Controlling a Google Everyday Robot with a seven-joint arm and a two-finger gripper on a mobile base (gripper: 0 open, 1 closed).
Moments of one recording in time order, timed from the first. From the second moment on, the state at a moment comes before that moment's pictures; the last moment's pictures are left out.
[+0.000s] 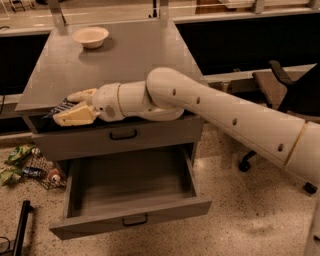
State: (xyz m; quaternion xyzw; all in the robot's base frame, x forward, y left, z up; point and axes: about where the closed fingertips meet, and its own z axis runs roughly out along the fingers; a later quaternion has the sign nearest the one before) arm 0.562 0.231 0.871 -0.50 0.58 0.46 0.45
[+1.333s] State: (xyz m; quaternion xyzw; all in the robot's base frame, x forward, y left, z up) arm 0.508 0.212 0.789 -0.47 0.65 0.44 0.40
